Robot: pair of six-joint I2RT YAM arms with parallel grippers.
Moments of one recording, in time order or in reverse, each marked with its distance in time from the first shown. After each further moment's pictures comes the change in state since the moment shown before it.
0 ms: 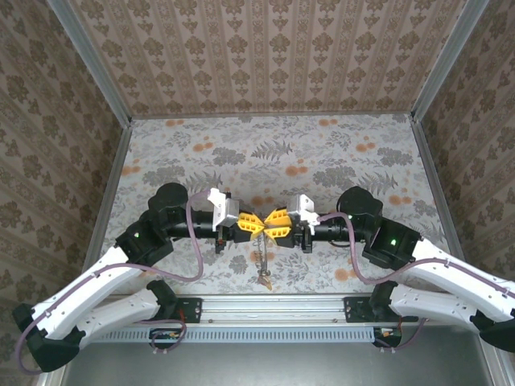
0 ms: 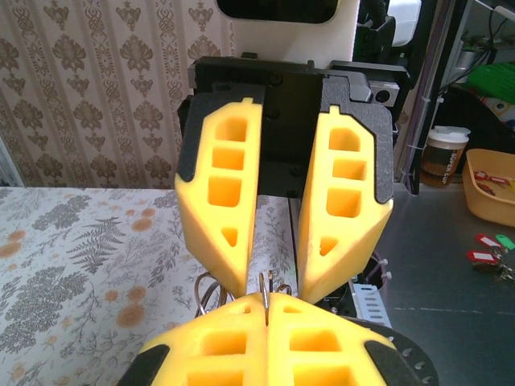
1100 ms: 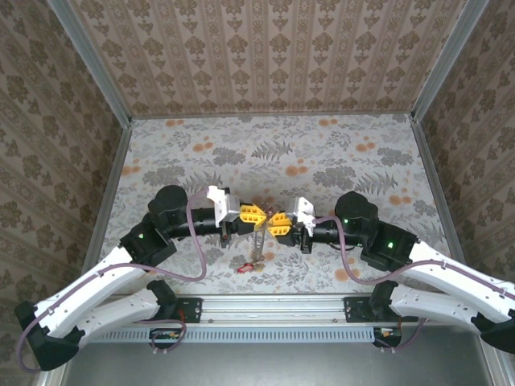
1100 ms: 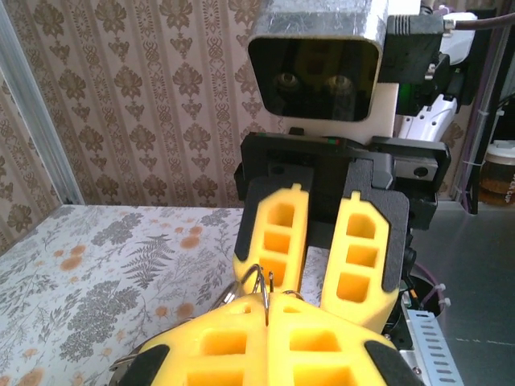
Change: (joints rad) left arm -0.013 -0.001 -0.042 0.132 -0.120 -0.001; right arm 0.000 -0.031 -0.068 -0.016 0.100 -0.019
